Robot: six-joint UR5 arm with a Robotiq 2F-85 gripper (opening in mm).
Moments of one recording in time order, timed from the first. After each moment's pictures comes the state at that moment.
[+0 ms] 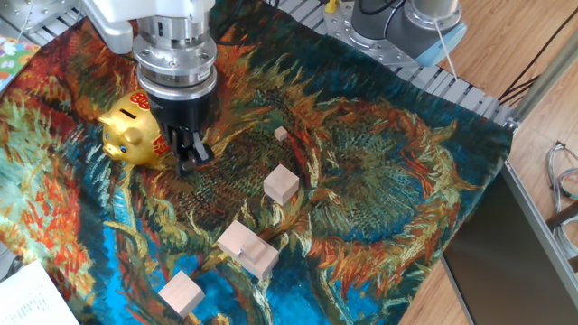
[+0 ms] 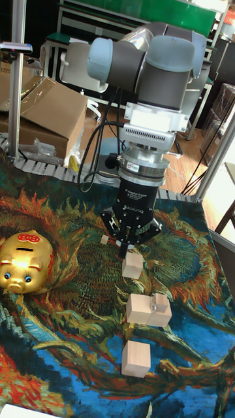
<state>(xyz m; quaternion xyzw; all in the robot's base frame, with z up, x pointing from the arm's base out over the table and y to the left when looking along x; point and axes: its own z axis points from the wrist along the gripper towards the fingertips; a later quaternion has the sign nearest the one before) 0.630 0.031 0.192 0.14 0.98 0.04 0.12</state>
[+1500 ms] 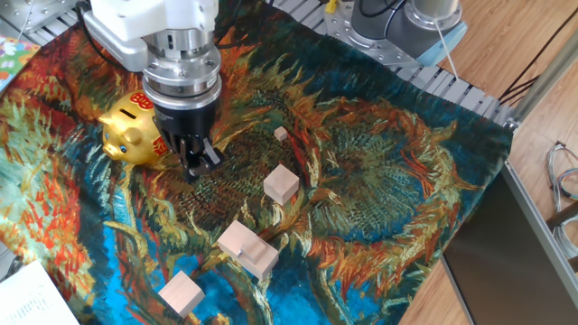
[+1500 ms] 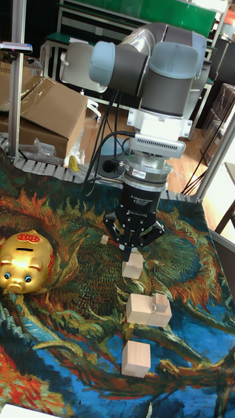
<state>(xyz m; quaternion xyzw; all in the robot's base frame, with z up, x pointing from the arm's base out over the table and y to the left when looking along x) 0.627 0.035 0.184 0.05 0.99 0.03 0.11</state>
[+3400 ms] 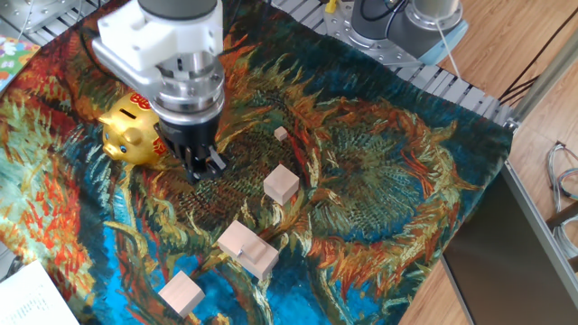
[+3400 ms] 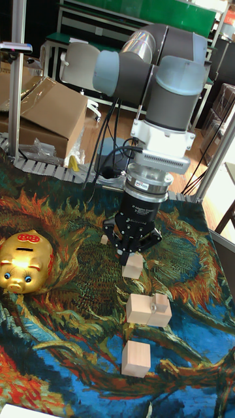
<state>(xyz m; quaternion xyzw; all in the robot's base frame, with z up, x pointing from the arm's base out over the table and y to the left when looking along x) 0.620 0.035 0.162 0.00 1.00 0.00 0.08</state>
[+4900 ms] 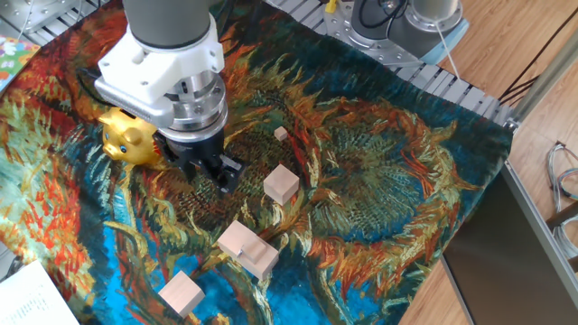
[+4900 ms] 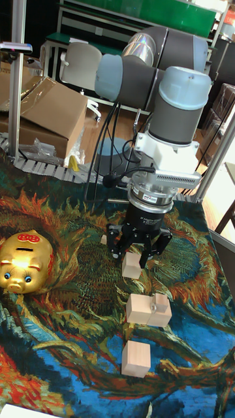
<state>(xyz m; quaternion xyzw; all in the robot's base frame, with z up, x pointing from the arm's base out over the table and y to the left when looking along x) 0.617 0.054 0.151 -0.07 1.00 0.02 0.04</state>
